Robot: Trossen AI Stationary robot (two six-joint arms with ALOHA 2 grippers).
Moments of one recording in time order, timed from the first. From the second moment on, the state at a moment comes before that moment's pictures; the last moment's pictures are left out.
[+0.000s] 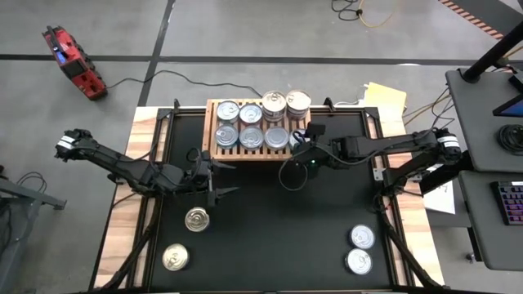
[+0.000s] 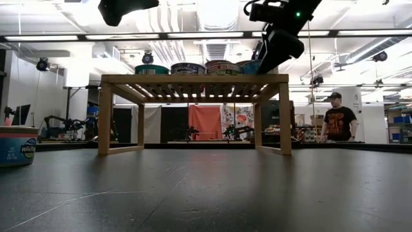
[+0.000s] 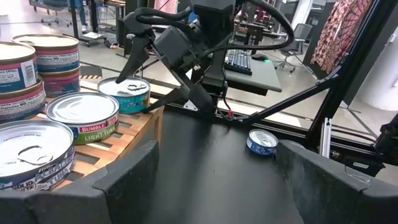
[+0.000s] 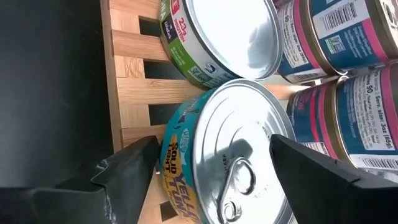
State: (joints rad) left arm -0.36 1.01 0.69 0.18 -0.51 -0.27; right arm -0.01 1.43 1.15 -0.66 0.57 -0.22
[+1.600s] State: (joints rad) left arm -0.36 1.01 0.69 0.17 -0.51 -0.27; right arm -0.06 1.23 1.07 -0.72 0.34 -0.14
